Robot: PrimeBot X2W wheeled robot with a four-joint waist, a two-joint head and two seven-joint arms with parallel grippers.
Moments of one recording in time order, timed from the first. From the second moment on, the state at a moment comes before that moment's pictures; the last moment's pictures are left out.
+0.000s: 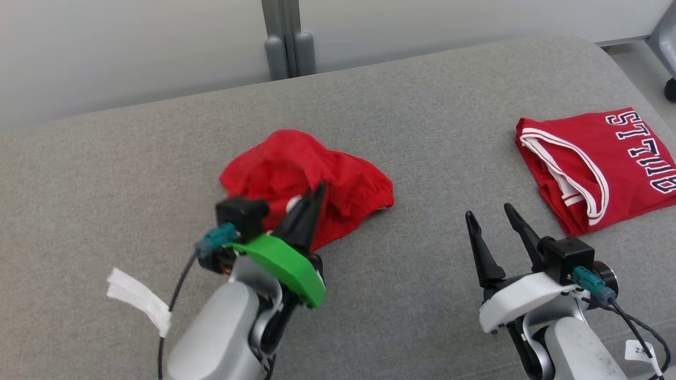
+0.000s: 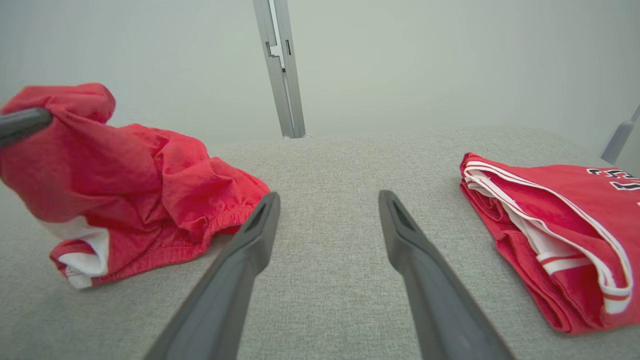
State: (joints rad) left arm -0.46 0.07 -0.53 0.41 -0.62 -0.12 -0.12; right arm -0.15 -0.08 0.13 0.25 0.17 0.13 -0.19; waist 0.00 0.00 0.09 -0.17
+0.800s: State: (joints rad) left arm -0.30 0.25 -0.52 0.35 -0.64 0.01 -0.26; right arm -0.11 -0.10 0.13 0.22 0.17 0.13 -0.16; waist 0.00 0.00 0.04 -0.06
